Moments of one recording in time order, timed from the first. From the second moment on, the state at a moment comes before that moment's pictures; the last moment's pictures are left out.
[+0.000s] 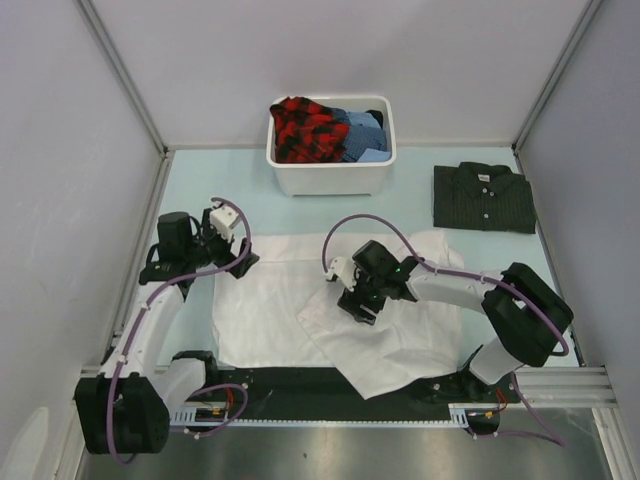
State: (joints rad) left arm 0.02 1.00 0.71 -0.32 0.63 0.43; right arm 0.81 1.55 0.82 -0.35 -0.25 -0.33
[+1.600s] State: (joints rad) left arm -0.81 0.91 0.77 -0.17 0.69 0.67; right arm 0.78 1.22 1.11 -0.56 -0.81 -0.47
